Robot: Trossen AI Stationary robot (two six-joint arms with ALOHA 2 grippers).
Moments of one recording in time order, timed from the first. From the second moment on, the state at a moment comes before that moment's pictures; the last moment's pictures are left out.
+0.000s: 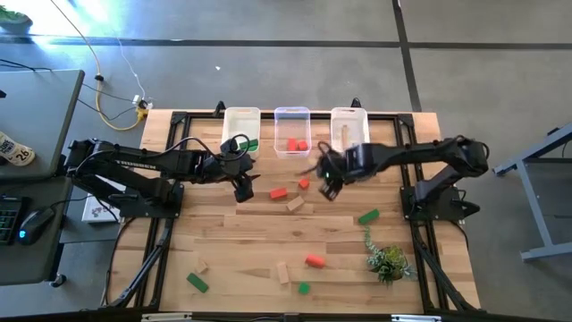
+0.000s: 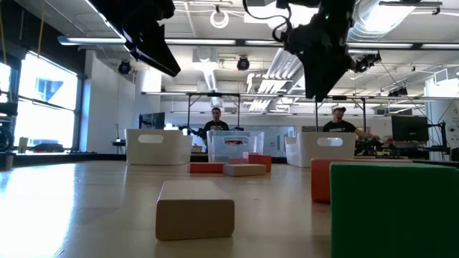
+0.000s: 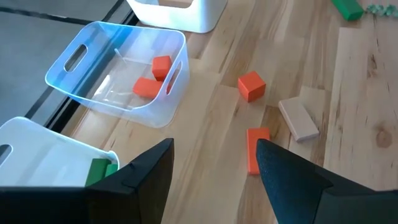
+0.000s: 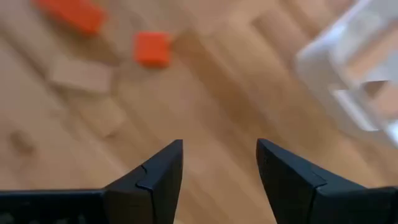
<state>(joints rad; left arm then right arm) 0.10 1.19 0.85 -0.42 -0.39 -0.13 -0.03 1.55 1.26 -1.04 0.22 0.66</state>
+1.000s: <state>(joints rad) 0.10 1.19 0.85 -0.41 -0.39 -0.14 0.44 1.65 1.26 -0.71 0.18 0.79</state>
